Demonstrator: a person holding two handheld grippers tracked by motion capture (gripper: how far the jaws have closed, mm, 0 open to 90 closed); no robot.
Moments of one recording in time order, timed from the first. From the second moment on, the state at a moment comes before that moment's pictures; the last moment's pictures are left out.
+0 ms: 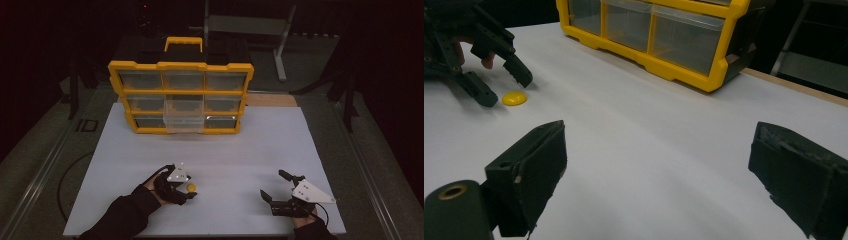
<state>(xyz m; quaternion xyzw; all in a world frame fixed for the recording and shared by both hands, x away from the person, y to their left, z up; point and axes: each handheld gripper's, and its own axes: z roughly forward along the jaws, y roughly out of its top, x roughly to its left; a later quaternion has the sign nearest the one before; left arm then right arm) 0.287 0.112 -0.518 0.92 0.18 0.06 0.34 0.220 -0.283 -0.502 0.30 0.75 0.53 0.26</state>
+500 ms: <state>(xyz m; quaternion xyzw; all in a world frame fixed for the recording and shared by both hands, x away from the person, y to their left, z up) 0.292 0.104 -0.513 0.93 0.18 0.05 0.30 0.221 -0.282 -0.502 0.30 0.75 0.53 0.26</state>
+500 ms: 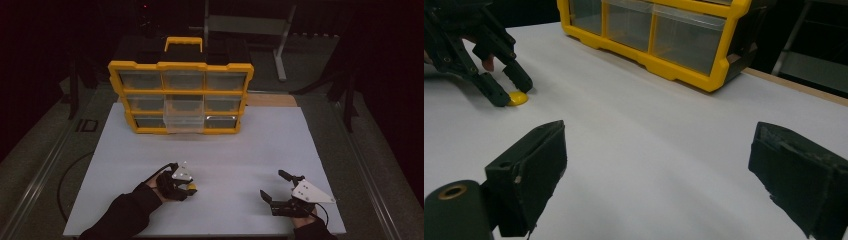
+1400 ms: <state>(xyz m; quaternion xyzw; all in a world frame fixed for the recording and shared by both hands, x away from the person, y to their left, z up) 0.290 0.101 -0.504 0.95 0.16 0.06 0.27 0.221 -0.282 -0.503 0.30 0.75 0.53 0.25</state>
